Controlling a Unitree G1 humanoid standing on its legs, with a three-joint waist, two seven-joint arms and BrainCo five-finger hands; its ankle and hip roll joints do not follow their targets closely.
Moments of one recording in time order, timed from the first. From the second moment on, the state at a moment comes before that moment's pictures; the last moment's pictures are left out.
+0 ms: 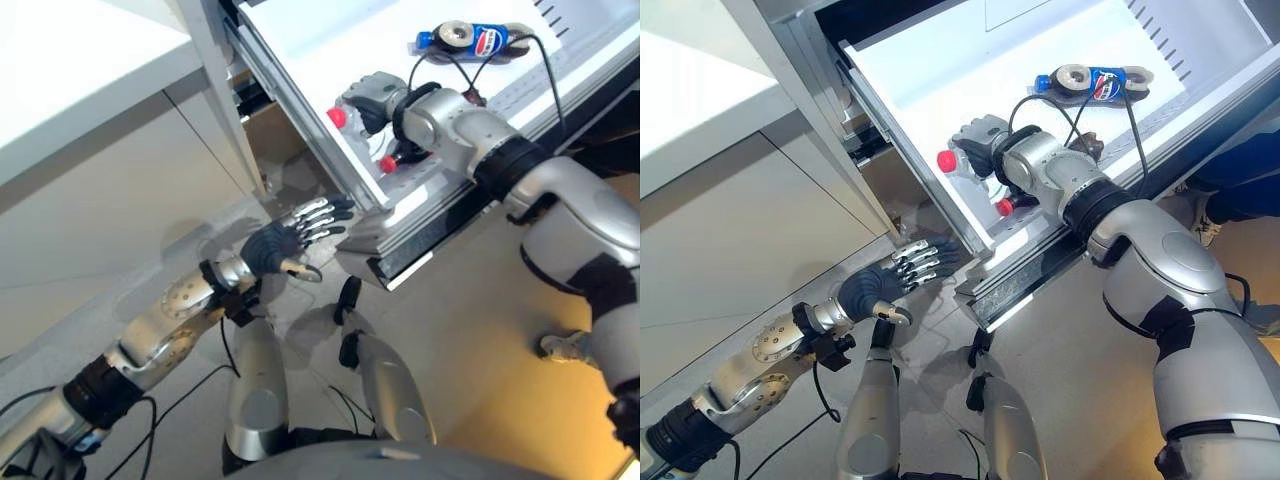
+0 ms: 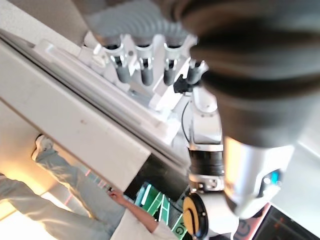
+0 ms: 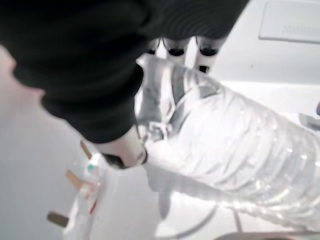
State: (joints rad) left arm -0.24 0.85 -0.52 -0.30 -0.88 -0.16 -0.31; right arm -1.49 -0.52 1.14 0.88 -0.48 -0.15 0.10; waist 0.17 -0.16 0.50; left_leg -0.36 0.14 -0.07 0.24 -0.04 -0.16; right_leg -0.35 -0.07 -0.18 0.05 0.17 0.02
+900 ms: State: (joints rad) left arm -0.24 0.82 -0.49 -0.30 -0.84 -0.14 -0.31; right arm -1.47 -0.51 1.19 0.93 -0.75 -0.17 0.10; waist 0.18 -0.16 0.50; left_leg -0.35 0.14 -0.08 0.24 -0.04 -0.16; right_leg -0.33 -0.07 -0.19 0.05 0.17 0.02
